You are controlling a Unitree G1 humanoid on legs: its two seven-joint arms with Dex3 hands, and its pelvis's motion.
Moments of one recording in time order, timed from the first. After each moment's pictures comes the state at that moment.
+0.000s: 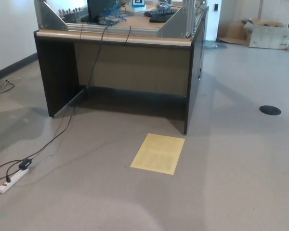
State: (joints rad) left_arm 0.00 0.41 0.23 0.75 0.09 -0.30 0.01; right_arm -0.18 -0.31 -0.06 0.93 -0.13 -0.34 -0.04
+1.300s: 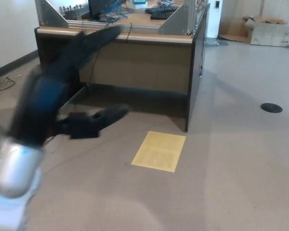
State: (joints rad) left_arm -0.65 0.41 0.00 -0.20 0.19 -0.21 -0.02; right_arm -0.24 -0.31 -0.05 1.04 -0.14 -0.58 -0.14
